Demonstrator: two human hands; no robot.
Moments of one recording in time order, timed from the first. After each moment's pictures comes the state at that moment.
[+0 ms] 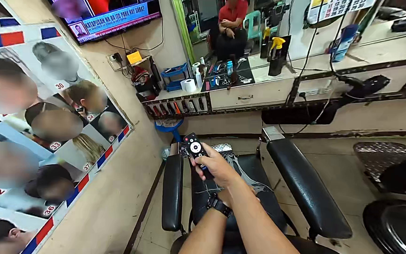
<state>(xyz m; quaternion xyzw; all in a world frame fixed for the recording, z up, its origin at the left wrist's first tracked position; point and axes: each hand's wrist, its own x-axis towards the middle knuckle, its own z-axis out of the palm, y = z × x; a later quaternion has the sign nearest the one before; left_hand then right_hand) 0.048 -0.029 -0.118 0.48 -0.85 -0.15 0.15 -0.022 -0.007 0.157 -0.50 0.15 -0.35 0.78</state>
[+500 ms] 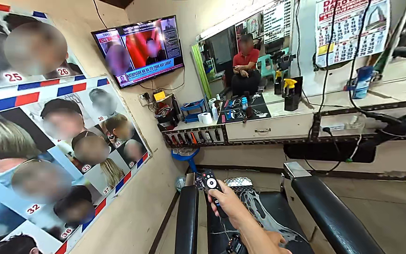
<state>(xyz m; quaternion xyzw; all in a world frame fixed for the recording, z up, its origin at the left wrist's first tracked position) -0.018 0.004 0.051 0.56 -0.73 -0.39 -0.06 -0.006 0.000 0.151 -0.49 0.27 -0.35 0.75</state>
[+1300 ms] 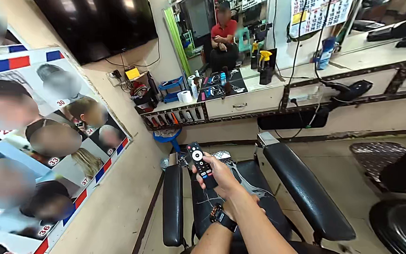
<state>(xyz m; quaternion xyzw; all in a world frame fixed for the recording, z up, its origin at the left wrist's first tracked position) -0.007 0.014 0.024 0.57 -0.77 -0.30 -0.03 -0.036 0.003 0.159 -0.37 0.17 -0.37 0.83</state>
